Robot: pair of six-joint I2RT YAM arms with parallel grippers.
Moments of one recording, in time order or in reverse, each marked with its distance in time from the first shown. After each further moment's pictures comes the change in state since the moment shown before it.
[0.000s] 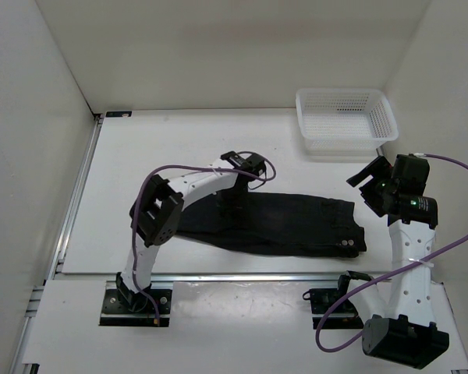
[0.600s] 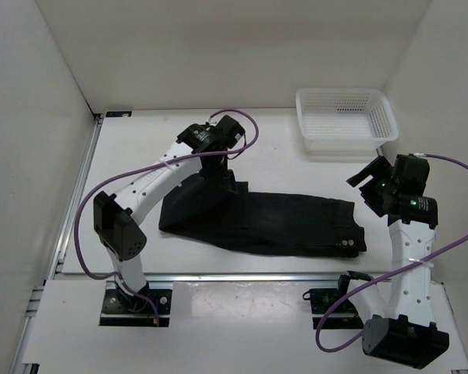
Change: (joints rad) left arm 0.089 -0.302 0.154 -0.095 -0.020 0.059; right arm 0.000 0.000 0.000 0.000 0.000 0.000
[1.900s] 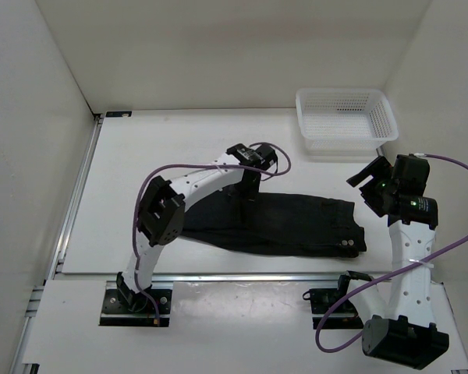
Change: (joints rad) left arm -0.122 0.311 0.050 0.078 0.082 0.067; right arm 0.000 -0.004 0.000 0.000 0.000 0.000
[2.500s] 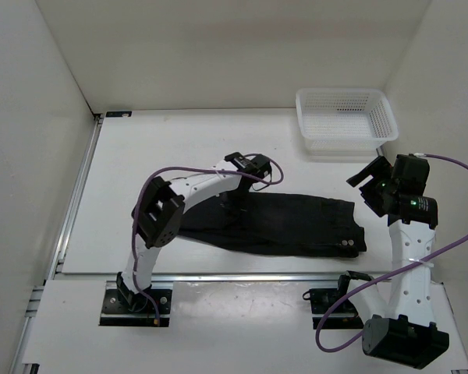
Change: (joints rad) left arm -0.003 -0.005 -0.163 0.004 -0.021 -0.039; right arm 0.000 0.004 0.000 0.000 0.000 0.000
